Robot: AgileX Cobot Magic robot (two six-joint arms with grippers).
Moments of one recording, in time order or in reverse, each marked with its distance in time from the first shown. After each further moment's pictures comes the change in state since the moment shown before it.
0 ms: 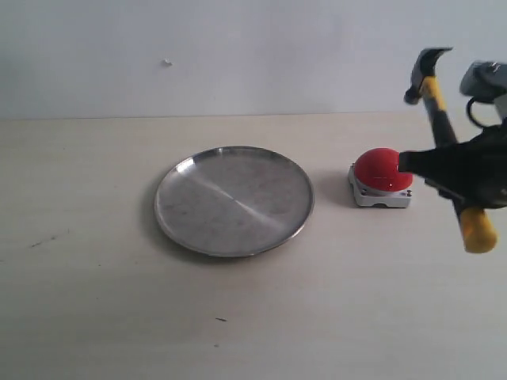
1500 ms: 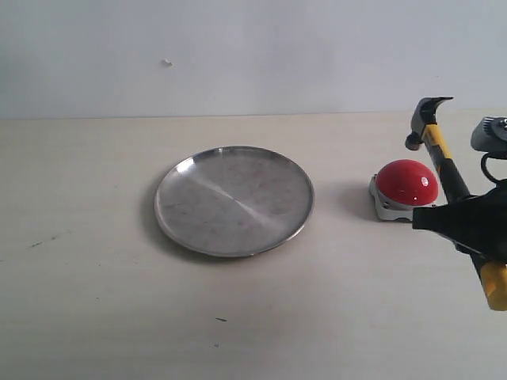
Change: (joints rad) left arm 0.000 0.000 0.000 0.000 0.000 0.000; right arm -0.002 -0.106 0.164 0.080 -0.025 -0.092
